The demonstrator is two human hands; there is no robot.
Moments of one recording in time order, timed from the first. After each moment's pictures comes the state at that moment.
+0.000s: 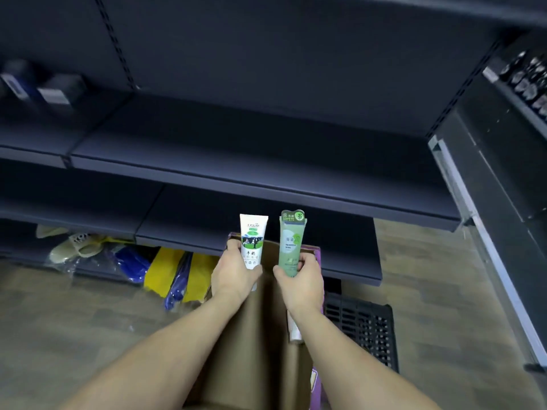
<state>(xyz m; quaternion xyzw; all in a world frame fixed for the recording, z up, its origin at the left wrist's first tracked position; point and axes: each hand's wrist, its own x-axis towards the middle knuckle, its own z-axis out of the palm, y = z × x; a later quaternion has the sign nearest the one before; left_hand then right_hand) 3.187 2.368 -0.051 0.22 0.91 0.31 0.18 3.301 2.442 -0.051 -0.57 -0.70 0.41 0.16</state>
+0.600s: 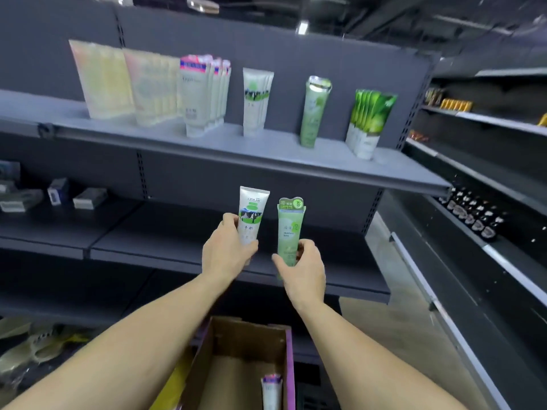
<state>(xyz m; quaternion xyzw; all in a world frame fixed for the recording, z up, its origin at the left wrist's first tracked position) 3.172 2.393 0.193 0.34 0.84 0.42 -0.03 3.312 2.473 0.172 -0.43 -0.77 0.32 0.35</state>
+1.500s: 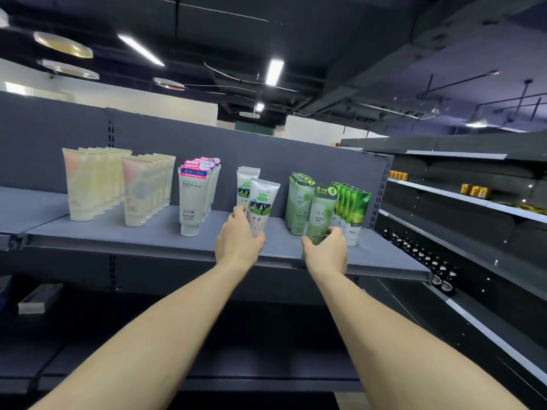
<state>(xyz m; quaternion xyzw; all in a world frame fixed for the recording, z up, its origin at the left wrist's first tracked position) 3.087 2.459 0.367 0.40 0.77 0.49 -0.09 3.233 2.545 0.368 -0.52 -0.67 0.23 0.47</state>
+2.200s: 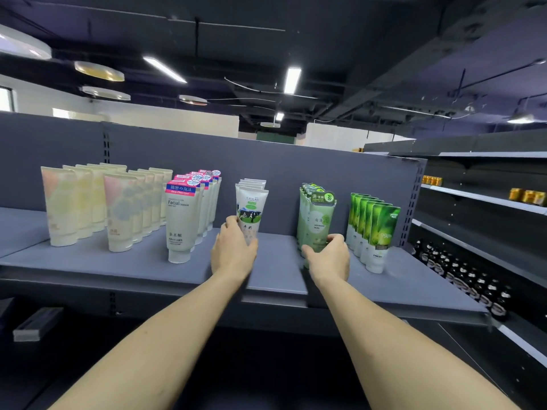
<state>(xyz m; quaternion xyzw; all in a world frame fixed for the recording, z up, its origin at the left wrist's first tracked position) 3.034 2.542 0.364 0.35 0.80 0.48 -0.11 3.178 2.654 0.362 -0.50 -0.69 0.27 0.45</state>
